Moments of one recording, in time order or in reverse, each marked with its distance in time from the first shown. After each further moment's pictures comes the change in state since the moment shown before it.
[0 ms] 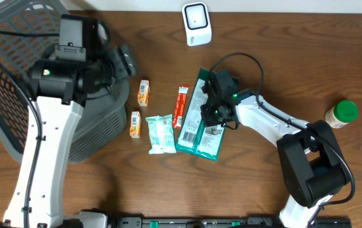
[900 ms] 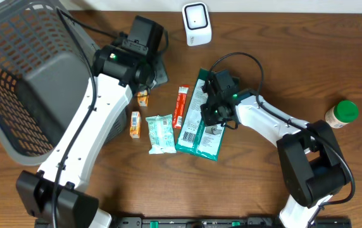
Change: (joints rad) left arm -0.262 0.194 0.041 -0.056 -0.210 -0.129; right arm 0.000 0.000 0.000 0.011 0.006 -0.002
